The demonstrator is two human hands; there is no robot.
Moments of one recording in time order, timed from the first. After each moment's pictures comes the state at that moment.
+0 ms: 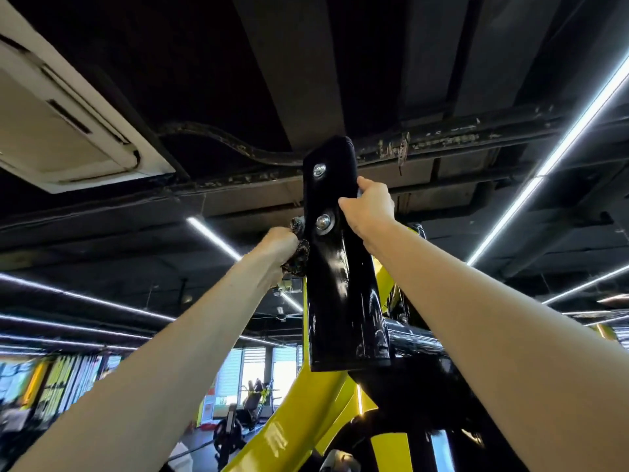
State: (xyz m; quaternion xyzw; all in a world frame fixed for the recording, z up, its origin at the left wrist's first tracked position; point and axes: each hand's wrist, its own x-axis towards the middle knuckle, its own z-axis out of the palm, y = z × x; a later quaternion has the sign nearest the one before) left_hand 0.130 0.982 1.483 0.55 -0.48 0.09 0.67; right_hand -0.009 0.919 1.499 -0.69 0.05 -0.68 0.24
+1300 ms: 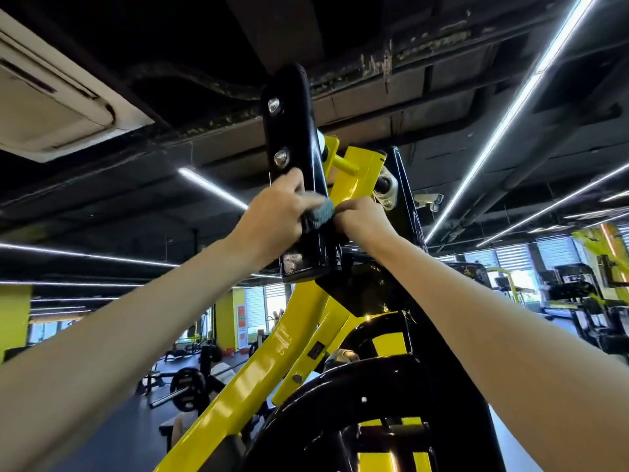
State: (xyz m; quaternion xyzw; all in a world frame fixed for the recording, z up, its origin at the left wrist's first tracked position) left_hand 0.036 1.020 1.388 0.52 -0.59 0.60 0.17; right_hand -0.049 0.881 1.374 -0.79 0.05 -0.55 0.28
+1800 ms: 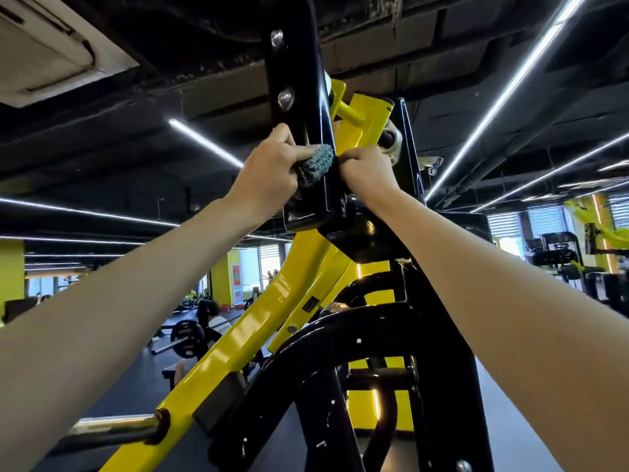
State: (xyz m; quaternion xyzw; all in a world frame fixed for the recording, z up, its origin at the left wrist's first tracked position) left_hand 0.054 1.020 1.376 0.53 -0.58 0.56 0.28; right_hand -0.041 0.887 1.367 -0.75 0.06 -0.61 0.27
